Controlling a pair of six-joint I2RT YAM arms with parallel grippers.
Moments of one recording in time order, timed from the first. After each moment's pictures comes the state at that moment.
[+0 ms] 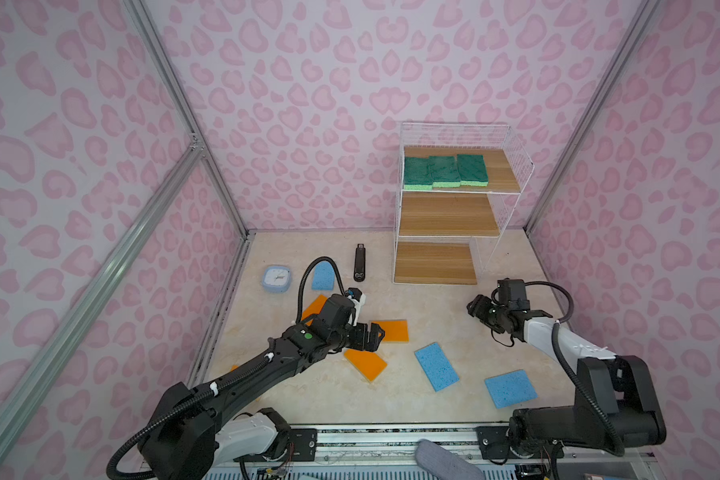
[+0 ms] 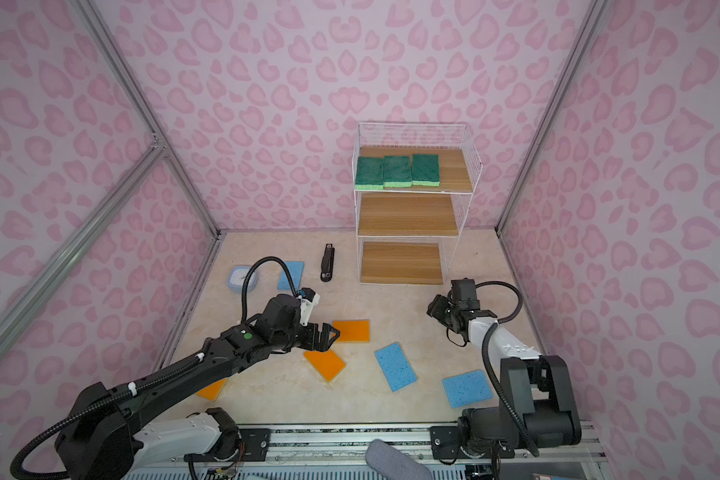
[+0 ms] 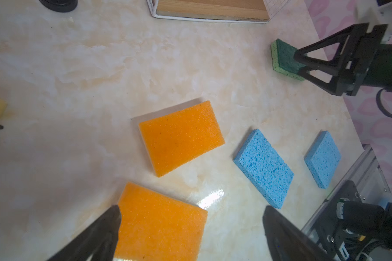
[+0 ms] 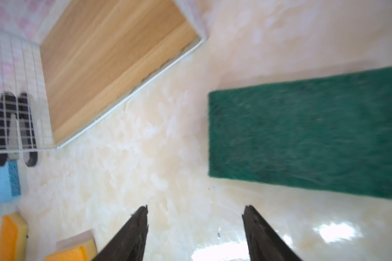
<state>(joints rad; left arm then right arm) -0.69 1.20 0.73 -0.32 0.15 -0.47 0.00 1.35 0.67 -0.23 -0.14 0.64</state>
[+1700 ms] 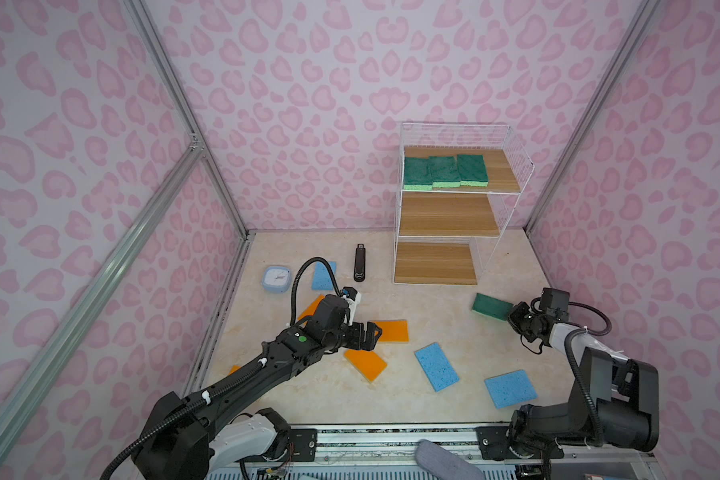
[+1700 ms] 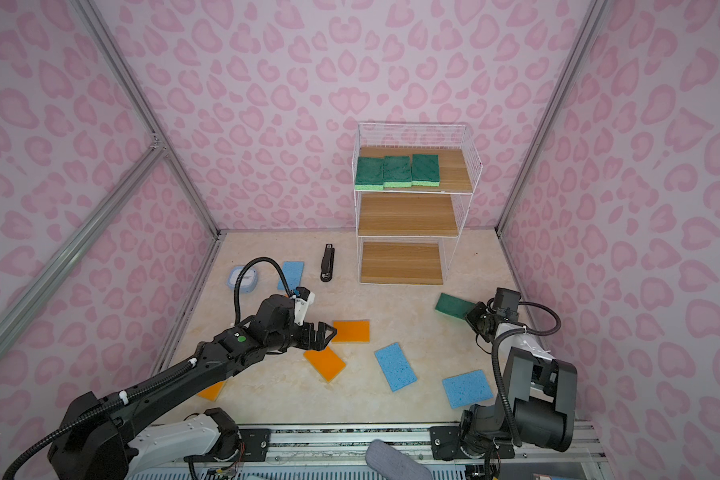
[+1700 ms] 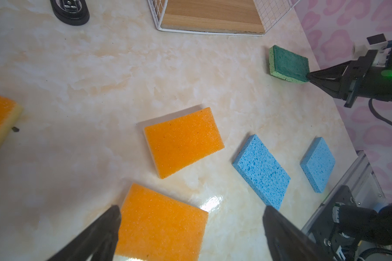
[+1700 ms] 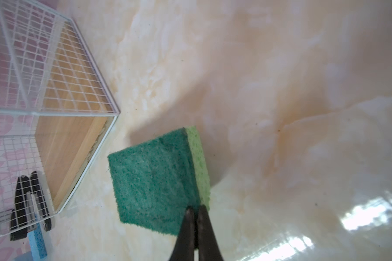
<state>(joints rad) -0.67 1.15 0.71 -0.31 0.16 -0.47 -0.31 1.38 0.63 -0.18 -0.30 0.64</state>
